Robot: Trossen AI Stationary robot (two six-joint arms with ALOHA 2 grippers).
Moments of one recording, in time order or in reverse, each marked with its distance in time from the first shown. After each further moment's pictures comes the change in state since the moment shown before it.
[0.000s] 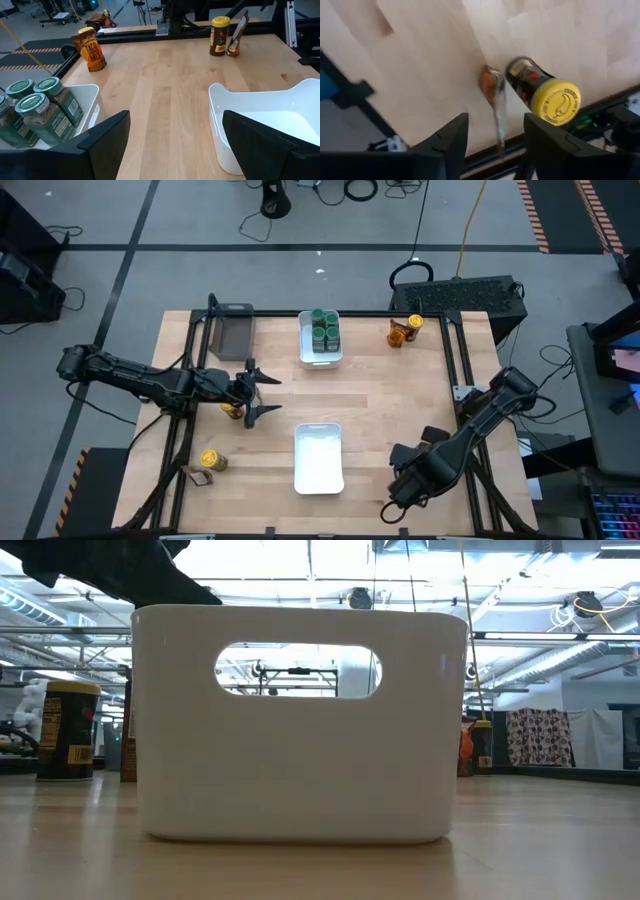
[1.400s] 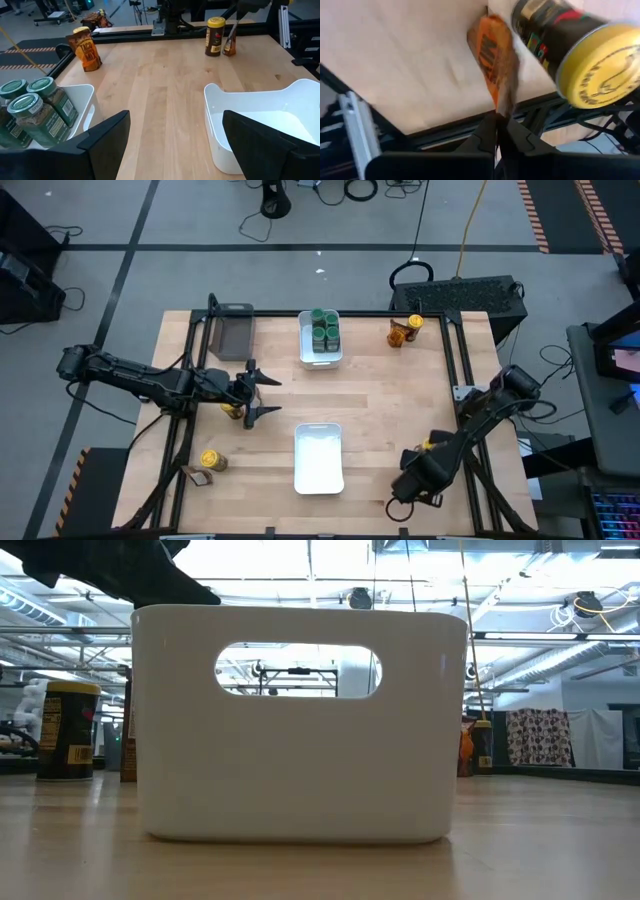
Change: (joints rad) left arm 0.000 0.000 0.000 0.000 0.021 -0.008; right arm 0.005 -0.028 -0.246 0.100 -0.222 -0.117
